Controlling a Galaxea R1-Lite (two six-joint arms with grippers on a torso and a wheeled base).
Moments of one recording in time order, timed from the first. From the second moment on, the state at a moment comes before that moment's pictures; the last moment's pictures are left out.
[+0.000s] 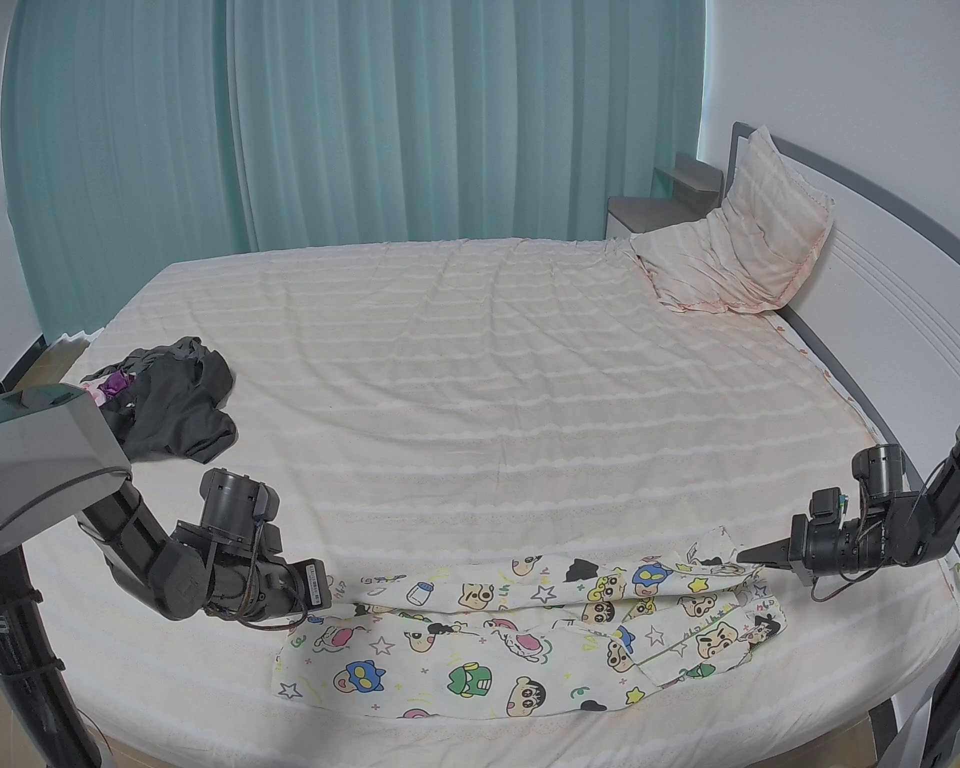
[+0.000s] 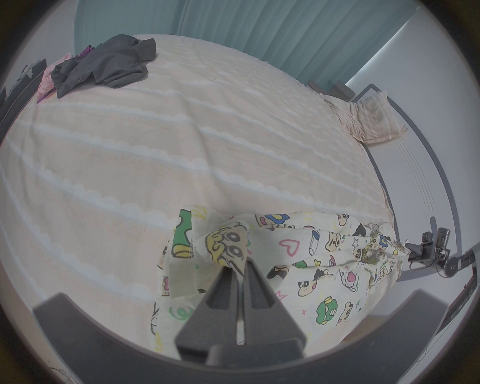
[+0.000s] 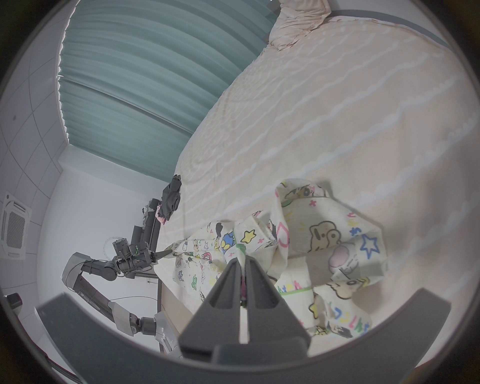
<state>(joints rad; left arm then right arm) -0.25 2.05 -0.62 -0.51 -0.15 -0.47 -0.13 2.00 -0.56 -0.56 0.79 0.32</state>
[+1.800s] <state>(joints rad) -0.13 1.87 -0.37 -0.75 -0.39 -0.95 -0.13 2.00 -0.71 -0.46 0.52 0.23</state>
